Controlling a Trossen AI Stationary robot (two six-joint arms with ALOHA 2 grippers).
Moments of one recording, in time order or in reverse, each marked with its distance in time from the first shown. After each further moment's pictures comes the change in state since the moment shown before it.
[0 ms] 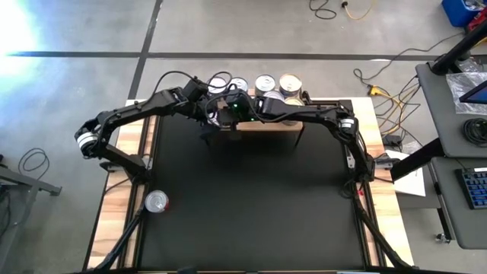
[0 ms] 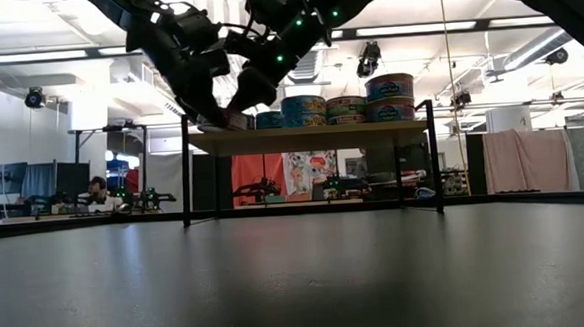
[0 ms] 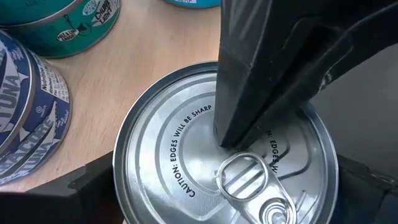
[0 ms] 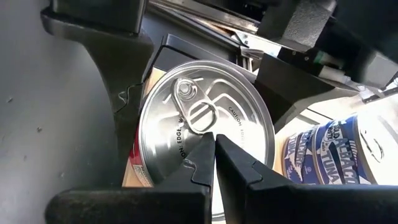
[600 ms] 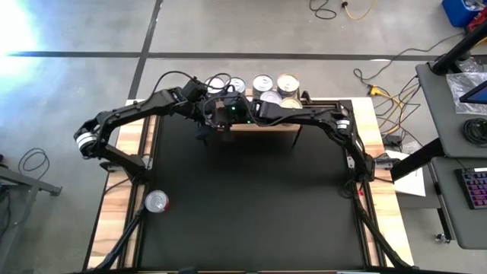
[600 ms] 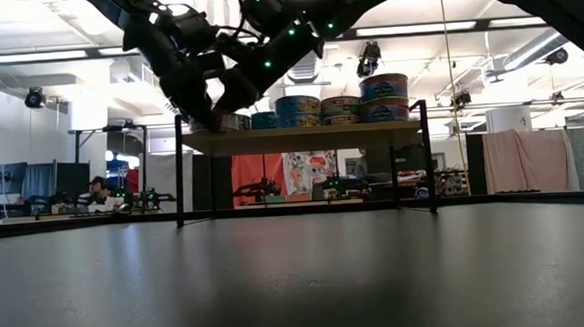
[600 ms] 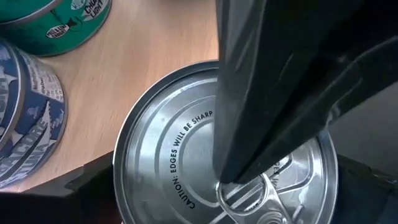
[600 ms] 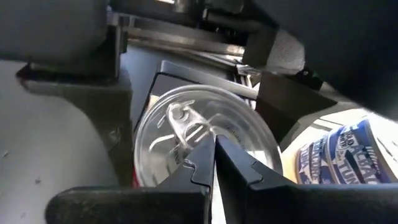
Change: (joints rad) left arm -0.004 0.000 -0.003 -0.041 -0.008 0.049; right arm 0.008 -0.020 -0.003 0.173 -0.024 0.129
